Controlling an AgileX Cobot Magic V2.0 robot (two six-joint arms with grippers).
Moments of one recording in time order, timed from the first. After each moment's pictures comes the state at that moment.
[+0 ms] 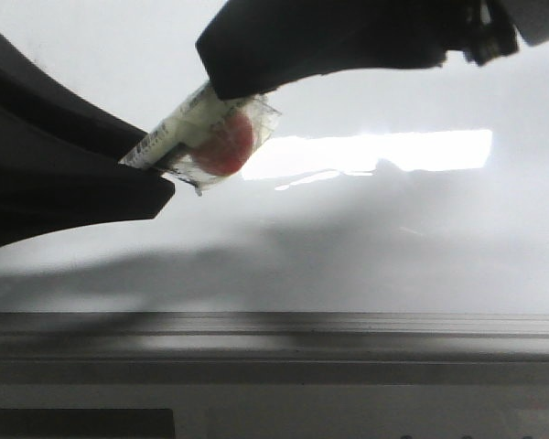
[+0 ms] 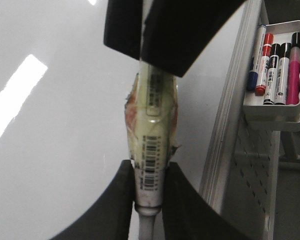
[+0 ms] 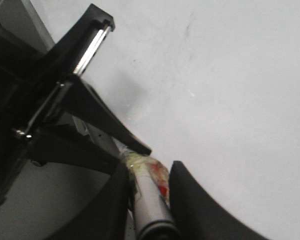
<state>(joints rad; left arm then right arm) -0.96 1.00 -0.38 0.06 -0.17 0.52 0.95 1.05 -0.66 0.21 0.09 -0.26</state>
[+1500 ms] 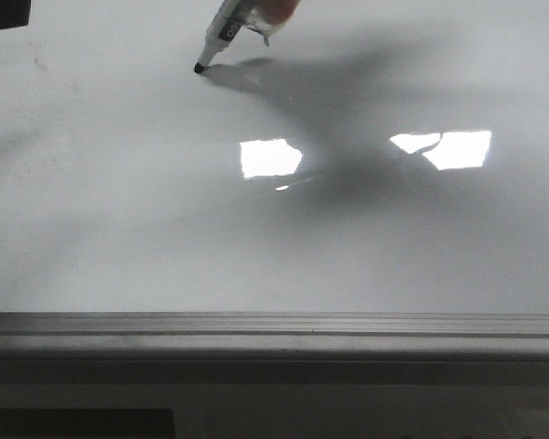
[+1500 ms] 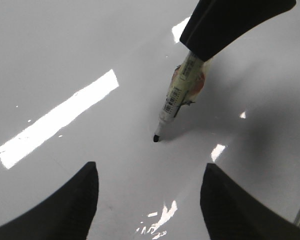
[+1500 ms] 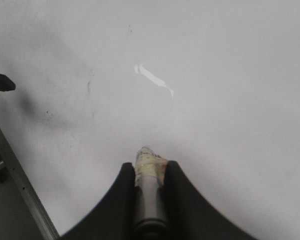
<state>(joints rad) -0.79 0.73 -0.38 -0.17 -0.15 0.52 0.70 1.18 -1.03 0.20 0.40 -0.26</state>
